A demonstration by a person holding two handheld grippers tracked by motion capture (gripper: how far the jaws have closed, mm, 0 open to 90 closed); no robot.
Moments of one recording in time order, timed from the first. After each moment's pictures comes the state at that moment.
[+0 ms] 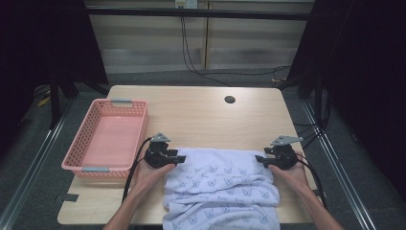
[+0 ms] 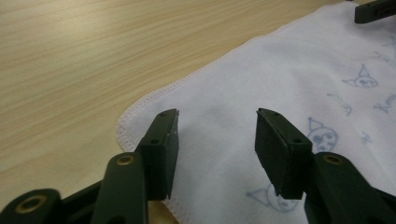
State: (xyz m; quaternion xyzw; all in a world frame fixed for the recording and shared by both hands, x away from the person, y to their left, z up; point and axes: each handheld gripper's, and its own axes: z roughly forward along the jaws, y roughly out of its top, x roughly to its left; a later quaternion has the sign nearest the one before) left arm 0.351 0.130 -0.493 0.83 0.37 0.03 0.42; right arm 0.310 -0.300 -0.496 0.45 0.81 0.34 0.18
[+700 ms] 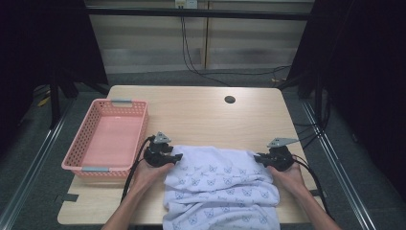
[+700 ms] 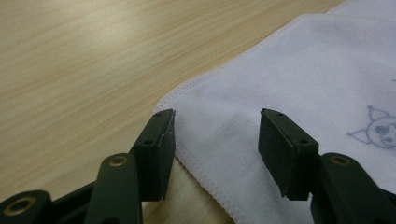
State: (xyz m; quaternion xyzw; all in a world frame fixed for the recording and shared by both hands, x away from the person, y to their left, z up) left arm 0.360 0.130 -0.504 0.84 0.36 0.10 0.39; right arm 0.309 -0.293 -0.502 0.44 0.82 0.35 0.15
